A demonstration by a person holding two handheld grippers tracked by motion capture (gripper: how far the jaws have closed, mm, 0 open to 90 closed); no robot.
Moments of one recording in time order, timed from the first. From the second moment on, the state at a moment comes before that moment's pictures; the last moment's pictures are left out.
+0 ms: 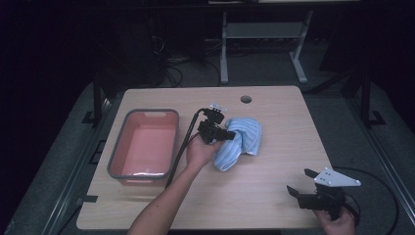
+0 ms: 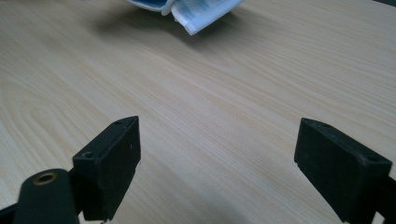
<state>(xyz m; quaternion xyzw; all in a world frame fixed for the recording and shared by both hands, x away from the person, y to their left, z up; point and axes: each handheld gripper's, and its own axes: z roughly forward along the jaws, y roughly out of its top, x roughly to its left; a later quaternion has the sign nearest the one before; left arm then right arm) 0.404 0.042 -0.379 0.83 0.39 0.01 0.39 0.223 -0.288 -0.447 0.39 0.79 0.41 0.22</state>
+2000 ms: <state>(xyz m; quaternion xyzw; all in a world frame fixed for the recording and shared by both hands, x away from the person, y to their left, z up) 0.388 0.026 -0.405 0.84 0.38 -0.03 0.39 0.228 -0.279 -0.451 0.38 0.80 0.40 0.22</state>
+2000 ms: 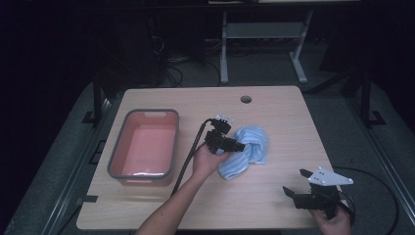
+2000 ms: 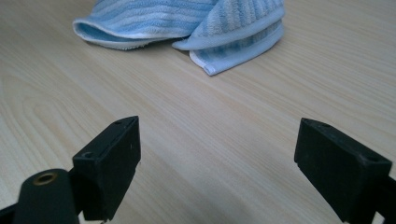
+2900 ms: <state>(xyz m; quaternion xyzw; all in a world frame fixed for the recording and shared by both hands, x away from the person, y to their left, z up) 0.358 0.065 -0.401 0.83 0.37 -0.03 0.42 0.230 -0.279 -0.455 0.39 0.81 0.39 0.22</state>
